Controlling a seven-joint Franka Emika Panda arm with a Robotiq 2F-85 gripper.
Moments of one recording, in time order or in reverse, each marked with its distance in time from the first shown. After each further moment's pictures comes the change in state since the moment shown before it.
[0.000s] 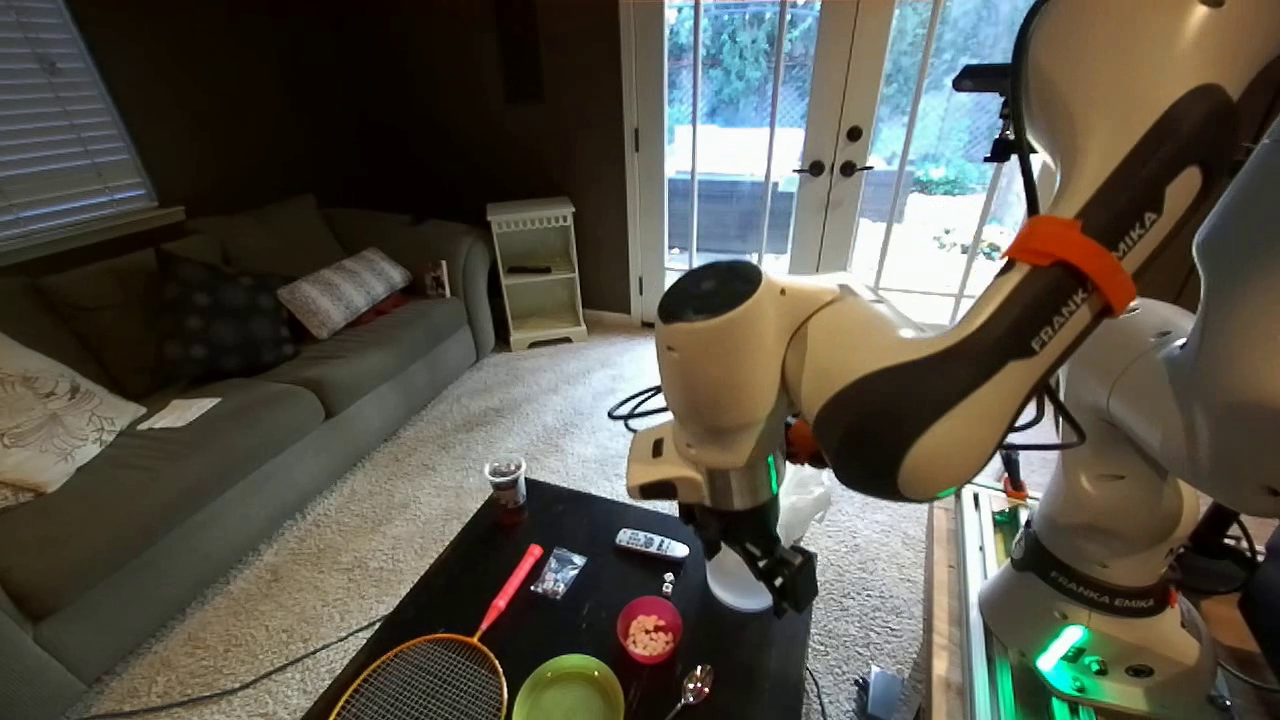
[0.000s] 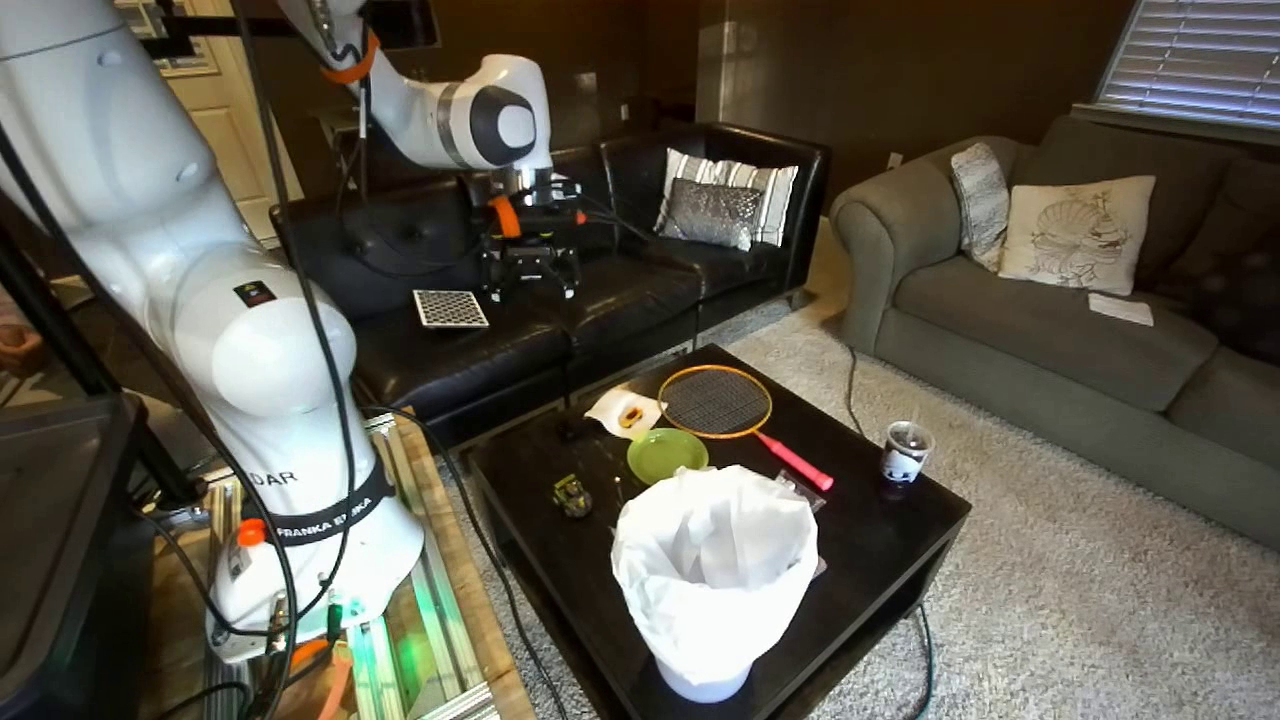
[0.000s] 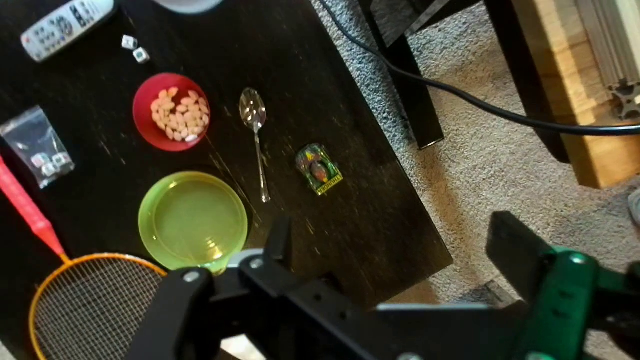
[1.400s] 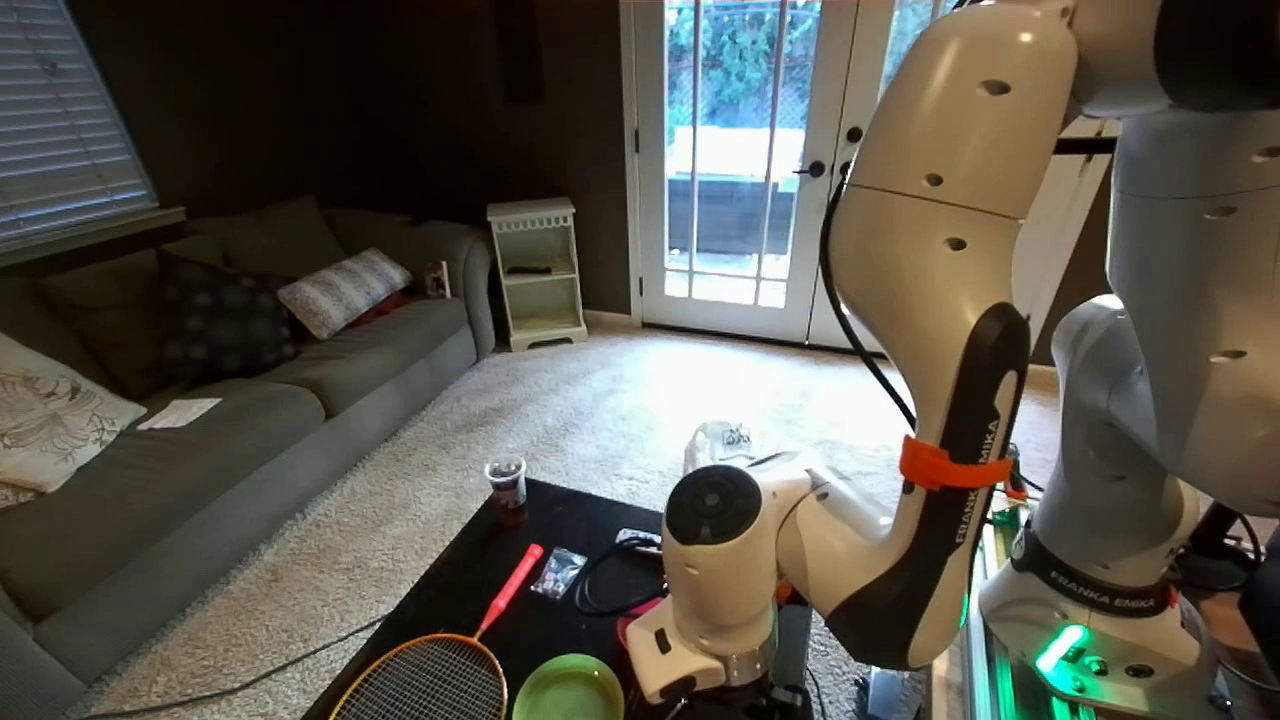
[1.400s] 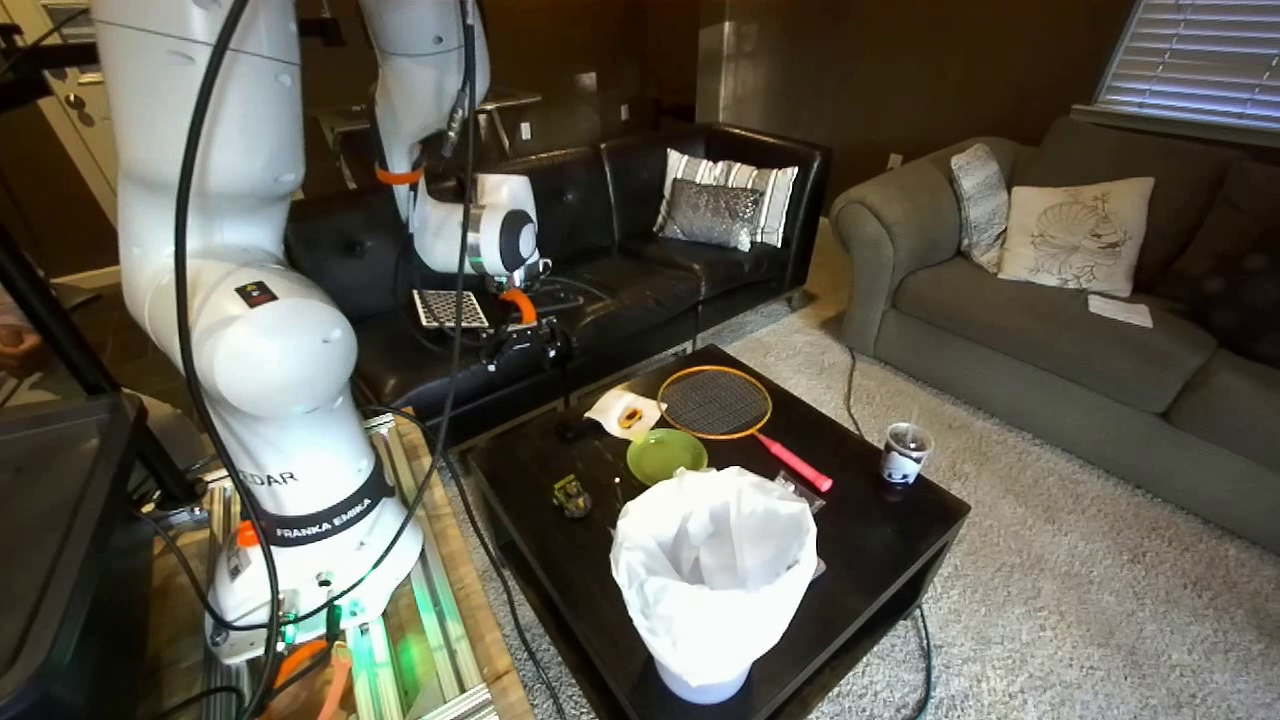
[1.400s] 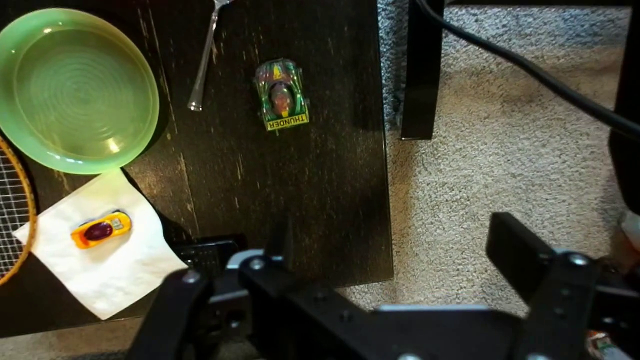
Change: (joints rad) arm 0.005 0.485 0.048 0.035 -0.255 0.467 -0.100
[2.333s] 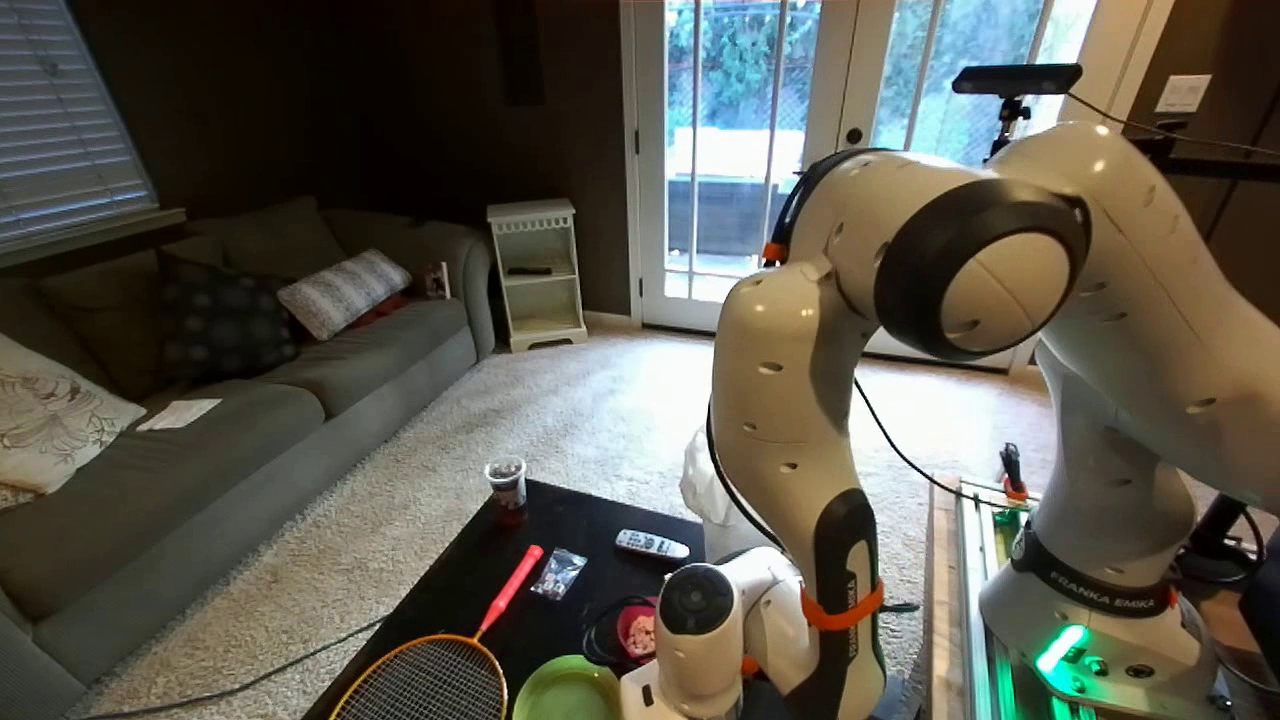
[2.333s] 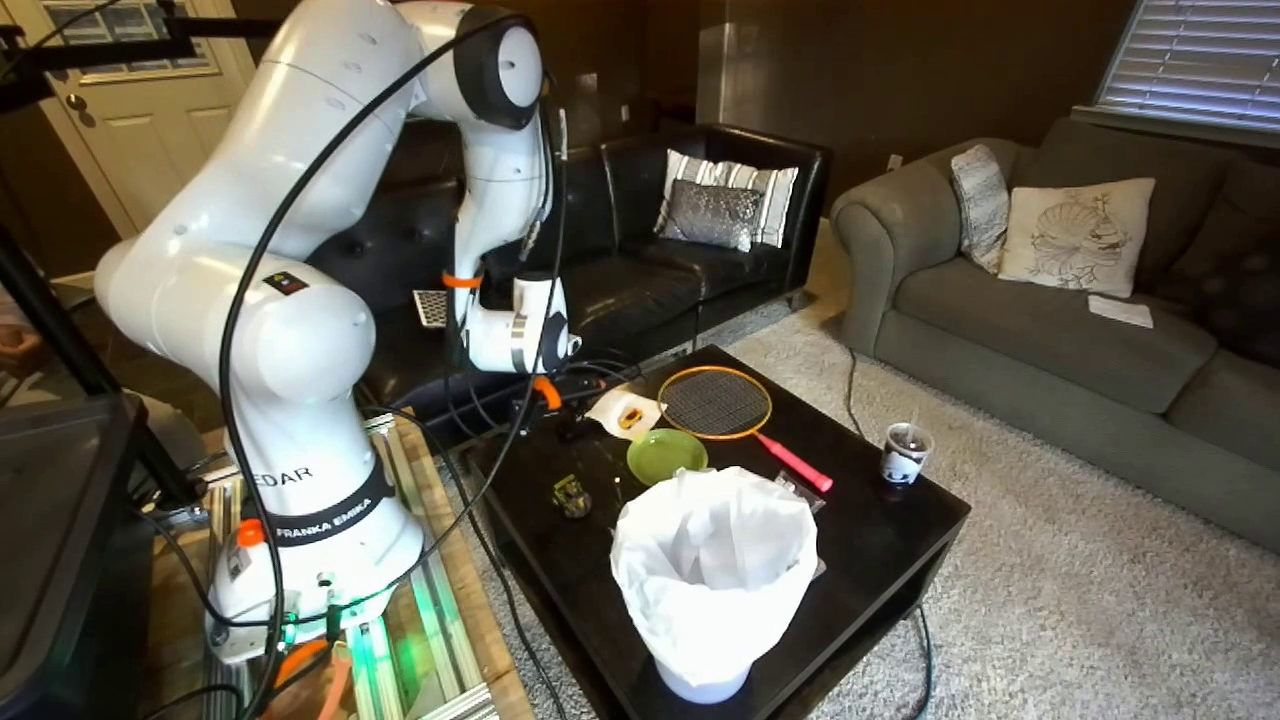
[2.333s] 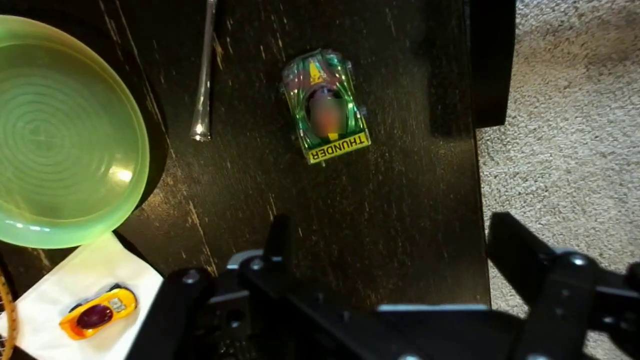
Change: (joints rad) arm 0.212 0.519 -0.311 0.234 -0.103 0.378 0.147
